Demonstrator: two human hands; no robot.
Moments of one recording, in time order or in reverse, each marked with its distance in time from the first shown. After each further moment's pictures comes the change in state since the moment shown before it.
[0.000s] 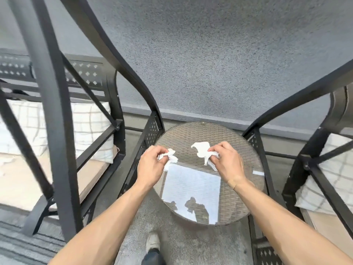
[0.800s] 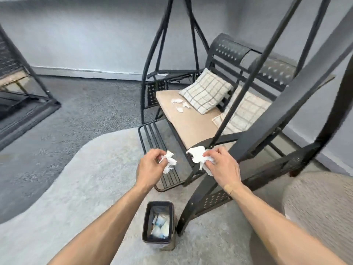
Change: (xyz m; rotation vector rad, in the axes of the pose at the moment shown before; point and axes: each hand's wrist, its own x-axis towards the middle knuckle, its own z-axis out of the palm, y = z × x) left_hand -0.347 -0.138 -0.311 0.196 0.731 -0.652; right_hand -0.174 -0.367 0.188 0.190 -0.461 -0.837
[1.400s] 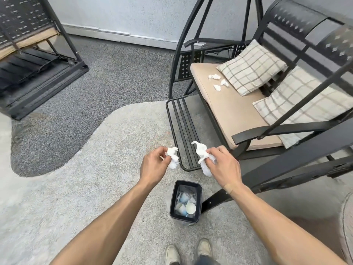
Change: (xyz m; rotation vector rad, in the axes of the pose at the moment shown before) left_hand -0.003 -0.152 -0.078 0.048 -0.017 -0.266; right_hand 0.008 -0.114 0.141 0.040 -0.199 -0.018
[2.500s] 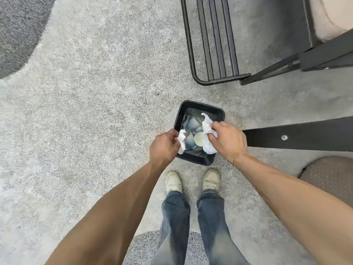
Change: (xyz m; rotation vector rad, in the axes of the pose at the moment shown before) left_hand -0.001 -0.299 0.301 0.299 -0.406 -0.404; right_hand -0.028 0.199 0.363 -0.216 -0.548 0.017
